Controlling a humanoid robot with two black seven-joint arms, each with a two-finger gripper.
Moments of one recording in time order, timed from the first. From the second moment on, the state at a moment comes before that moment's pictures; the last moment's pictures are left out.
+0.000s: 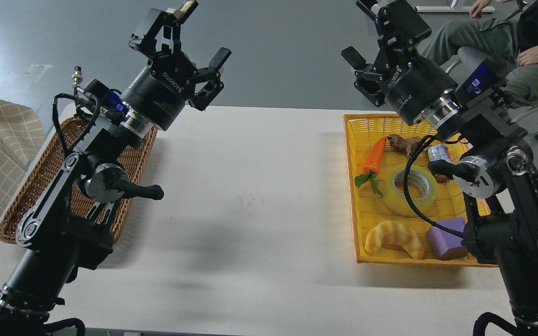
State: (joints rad) left arm -0.40 0.14 -1.37 -1.45 0.77 -0.37 -0.08; right arm 0.52 0.00 1.40 1.49 -1.14 0.35 -0.18
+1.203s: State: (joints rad) left arm -0.37 0.14 -1.37 -1.44 0.77 -0.38 -0.08; right arm 0.47 0.00 1.41 1.55 -1.14 0.37 -0.07
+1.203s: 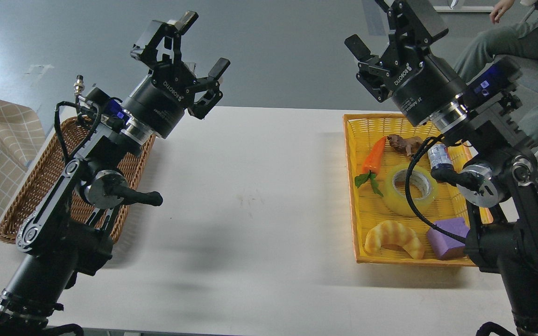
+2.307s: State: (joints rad) left arm -0.38 0.14 -1.37 -1.45 0.77 -0.39 -0.06; right arm 0.48 0.00 1.45 1.55 -1.10 0.36 -0.07
